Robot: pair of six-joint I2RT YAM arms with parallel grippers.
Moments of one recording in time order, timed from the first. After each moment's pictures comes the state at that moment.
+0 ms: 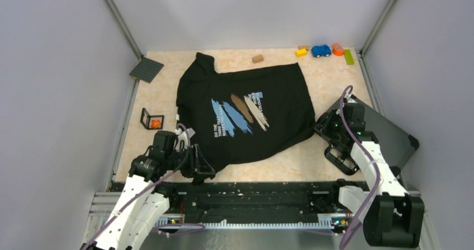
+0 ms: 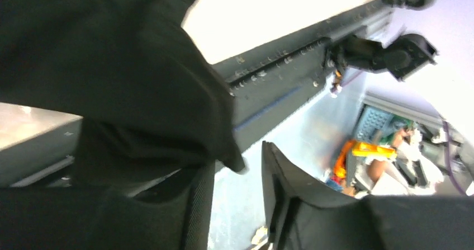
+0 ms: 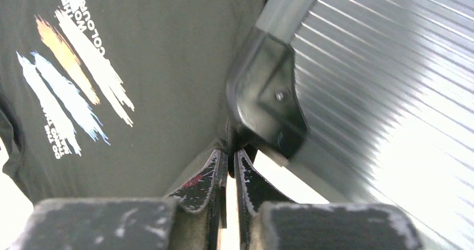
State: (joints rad) left arm -0.27 0.59 0.52 -0.88 0.63 -0.61; right arm -0.04 1.02 0.58 -0.34 -0.25 0.48
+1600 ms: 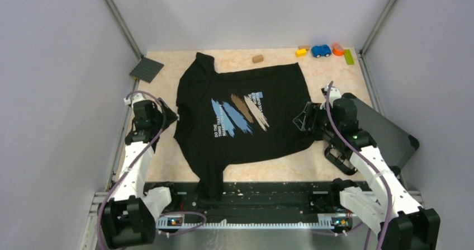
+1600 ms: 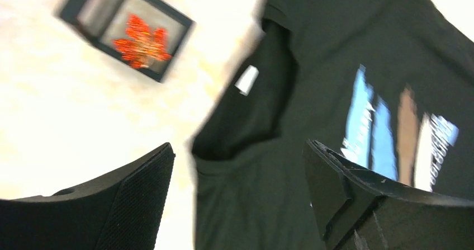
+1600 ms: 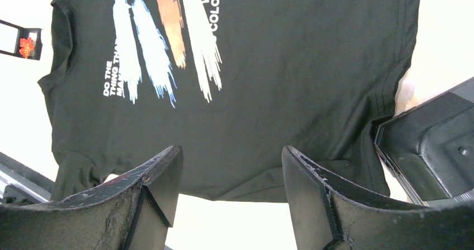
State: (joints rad) left arm 0.10 0.96 0.67 -0.36 -0.03 -0.56; right arm 0.23 0.87 0.66 -0.34 -0.26 0.35
